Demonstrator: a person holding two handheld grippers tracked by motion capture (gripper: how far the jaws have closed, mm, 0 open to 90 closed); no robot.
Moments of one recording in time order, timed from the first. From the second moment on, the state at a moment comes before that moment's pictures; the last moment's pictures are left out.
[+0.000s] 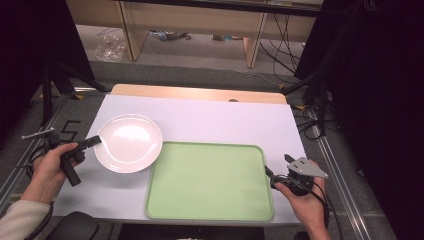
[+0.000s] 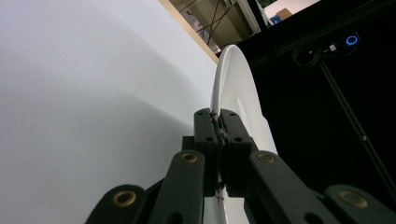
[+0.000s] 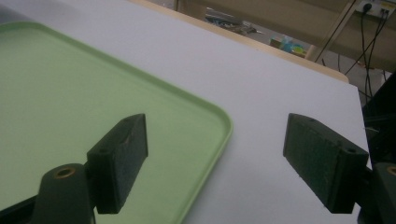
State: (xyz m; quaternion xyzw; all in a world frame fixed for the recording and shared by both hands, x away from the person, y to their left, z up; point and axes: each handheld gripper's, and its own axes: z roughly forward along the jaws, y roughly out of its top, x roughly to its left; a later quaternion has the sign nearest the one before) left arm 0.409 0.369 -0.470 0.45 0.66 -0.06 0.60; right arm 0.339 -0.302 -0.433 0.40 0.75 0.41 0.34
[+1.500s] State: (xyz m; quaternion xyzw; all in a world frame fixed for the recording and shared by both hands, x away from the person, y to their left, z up) left arm 0.422 0.345 -0.460 0.46 0.65 -0.07 0.60; right arm 0.337 -0.302 -0.432 0.40 0.75 0.41 0.33
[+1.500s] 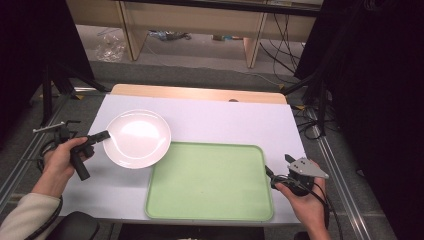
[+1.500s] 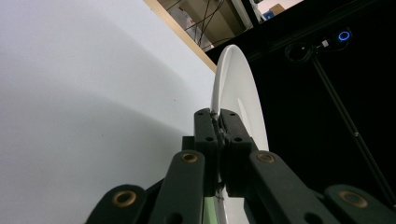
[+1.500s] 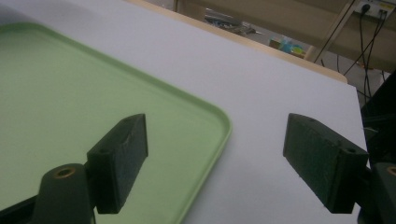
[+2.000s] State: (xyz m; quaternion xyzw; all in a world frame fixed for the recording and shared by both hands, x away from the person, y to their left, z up) left arm 0.427 0.334 -0.456 0.46 0.64 -0.08 0.60; right arm 0.337 -0.302 -0.433 0.40 0.75 0.41 0.34
